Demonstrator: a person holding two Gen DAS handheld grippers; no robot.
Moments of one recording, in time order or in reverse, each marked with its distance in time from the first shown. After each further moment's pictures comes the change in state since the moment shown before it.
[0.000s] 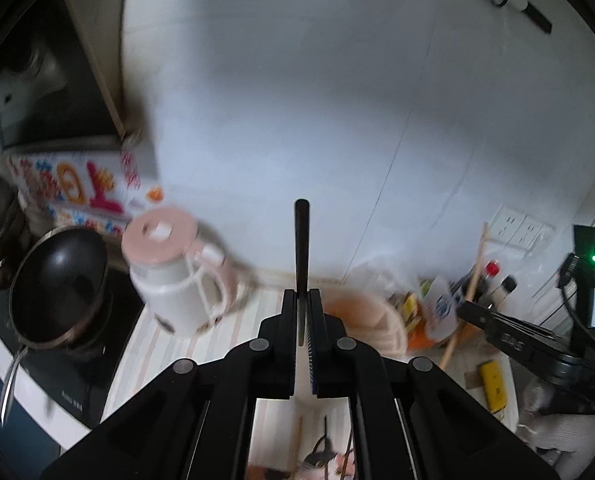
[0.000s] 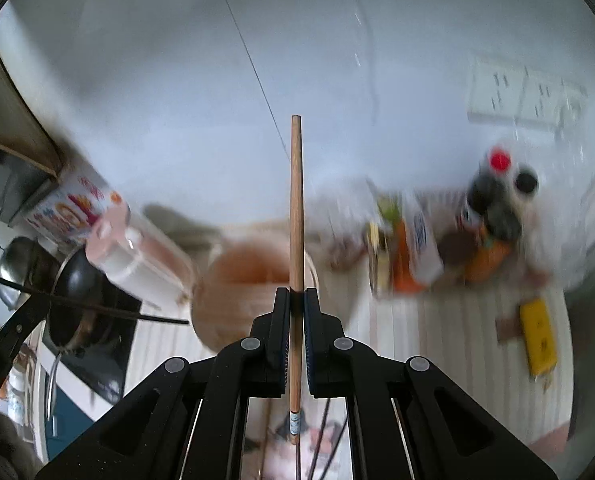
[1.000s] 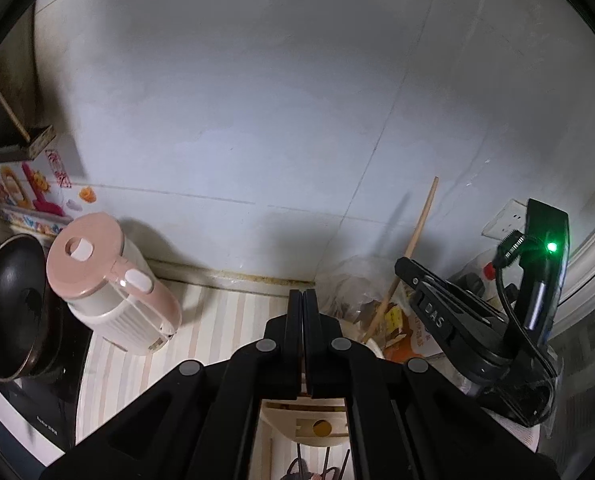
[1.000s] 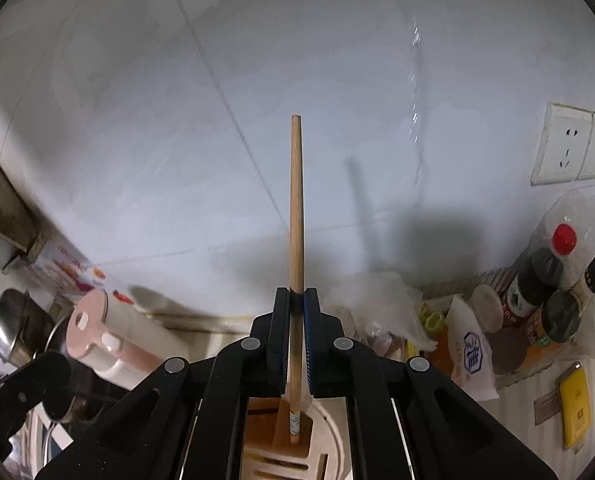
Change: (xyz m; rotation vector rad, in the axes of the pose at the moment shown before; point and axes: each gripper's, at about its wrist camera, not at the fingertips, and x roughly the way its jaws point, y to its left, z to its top) left arm 0.099 -0.021 0.034 0.007 0.159 -0.077; right arm 0.092 0.009 0.069 0.036 -0.135 0.033
